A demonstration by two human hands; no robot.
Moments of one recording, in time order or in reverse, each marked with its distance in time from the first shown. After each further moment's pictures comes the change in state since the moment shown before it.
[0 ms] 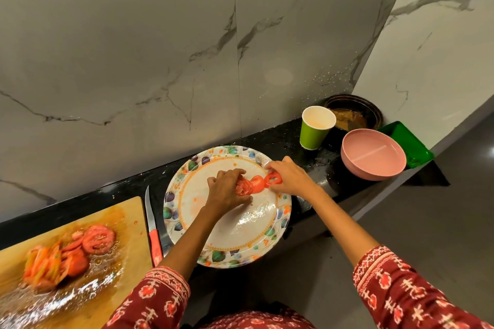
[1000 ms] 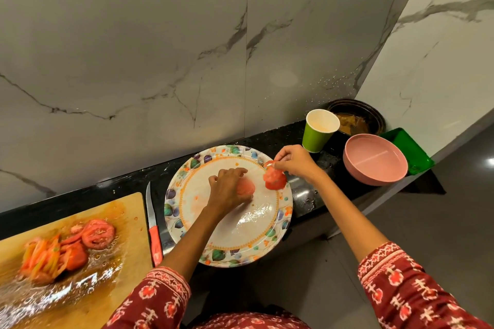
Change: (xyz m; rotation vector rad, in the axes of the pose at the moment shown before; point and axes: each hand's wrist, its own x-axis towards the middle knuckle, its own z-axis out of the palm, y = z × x) left_hand -0.002 0.001 0.000 -0.045 0.055 -0.005; right_hand 0.014 -0.011 -0.034 0.535 0.137 0.297
